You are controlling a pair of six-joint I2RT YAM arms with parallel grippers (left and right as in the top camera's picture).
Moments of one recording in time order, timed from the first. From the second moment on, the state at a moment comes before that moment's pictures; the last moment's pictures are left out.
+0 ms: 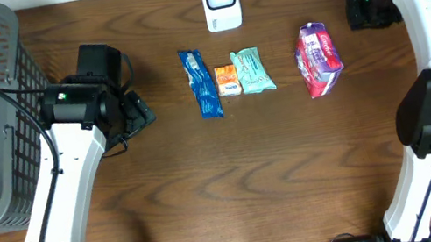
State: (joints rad) left arm -0.19 1.49 1.41 -1.28 -0.14 -0.69; right arm -0.11 2.17 2.04 -1.22 -0.06 0.03
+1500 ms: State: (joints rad) left arm -0.19 1.49 1.41 -1.28 -0.14 -0.69; right arm 0.29 2.06 1.84 -1.07 -0.10 0.04
